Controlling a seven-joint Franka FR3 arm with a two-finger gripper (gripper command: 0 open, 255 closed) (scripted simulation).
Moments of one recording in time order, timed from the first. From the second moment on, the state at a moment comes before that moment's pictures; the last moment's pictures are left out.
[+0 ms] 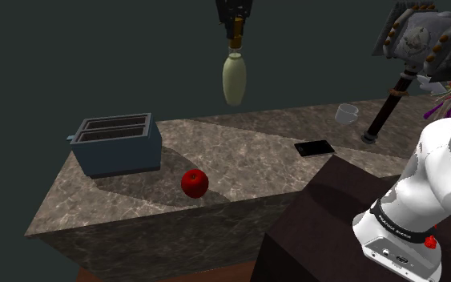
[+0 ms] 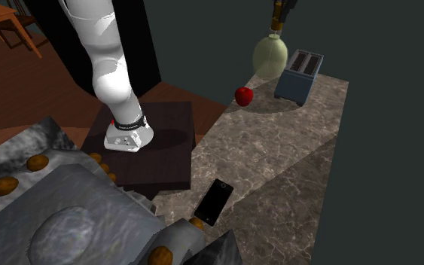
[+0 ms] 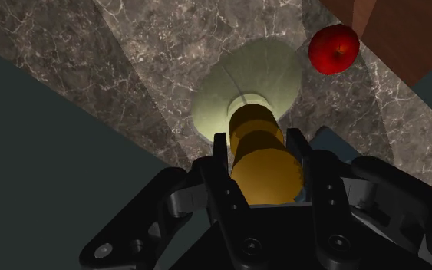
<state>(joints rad) 0.30 0.12 -0.19 -1.36 0.00 1.48 -0.03</state>
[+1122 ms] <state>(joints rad) 0.36 0.14 -0.15 -1.49 0.00 1.63 0.08</state>
